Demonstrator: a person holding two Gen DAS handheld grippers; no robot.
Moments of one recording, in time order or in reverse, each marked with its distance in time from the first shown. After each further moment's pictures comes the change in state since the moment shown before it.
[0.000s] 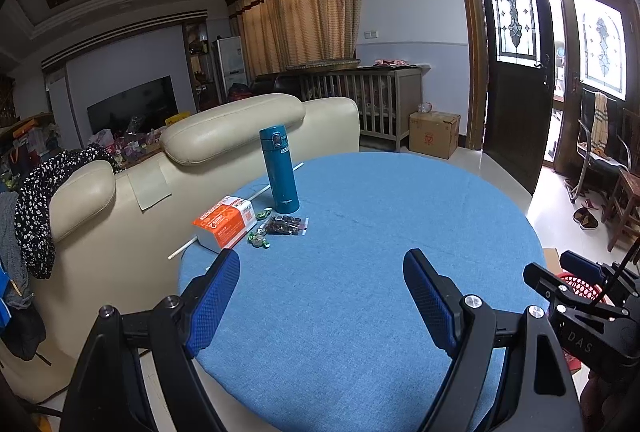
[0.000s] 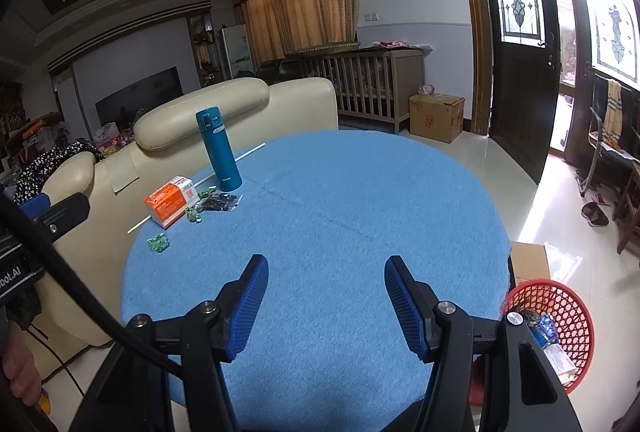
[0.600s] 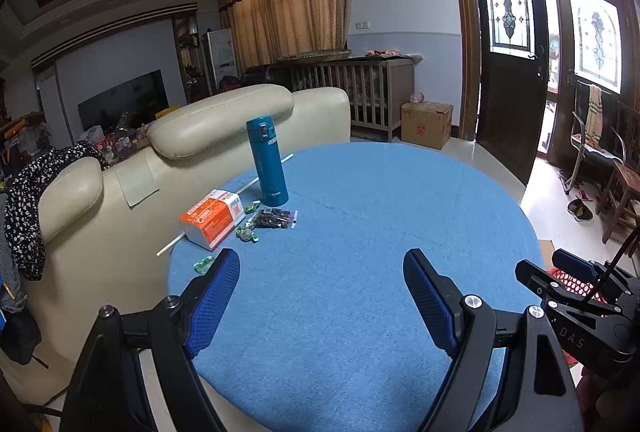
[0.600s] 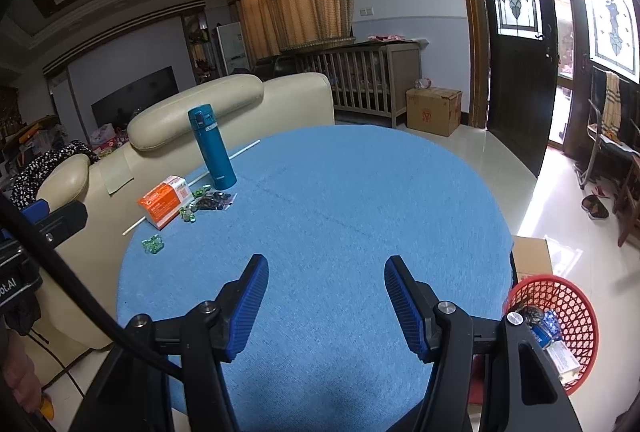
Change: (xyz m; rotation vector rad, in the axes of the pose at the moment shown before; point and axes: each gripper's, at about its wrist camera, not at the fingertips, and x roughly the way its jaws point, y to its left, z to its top) left arm 0.014 -0.008 0.002 0.016 0.039 -0.034; right arm 0.016 -0.008 0.001 0.024 0.024 -0.004
